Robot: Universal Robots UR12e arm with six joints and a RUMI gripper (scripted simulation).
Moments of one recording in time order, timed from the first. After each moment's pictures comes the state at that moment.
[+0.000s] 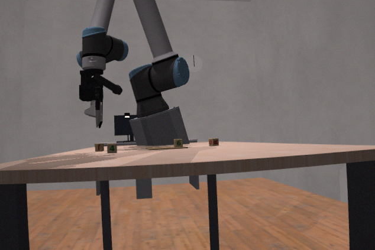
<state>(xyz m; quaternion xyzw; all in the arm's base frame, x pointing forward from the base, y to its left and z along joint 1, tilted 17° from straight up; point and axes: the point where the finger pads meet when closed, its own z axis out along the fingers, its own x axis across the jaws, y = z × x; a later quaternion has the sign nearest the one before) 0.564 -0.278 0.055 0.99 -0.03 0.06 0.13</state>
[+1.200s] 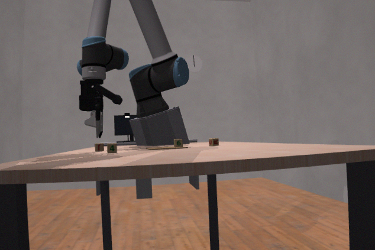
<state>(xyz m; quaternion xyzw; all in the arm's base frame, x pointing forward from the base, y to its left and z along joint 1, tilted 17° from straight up) 0.568 -0.288 0.018 0.99 -0.03 0.06 0.13</state>
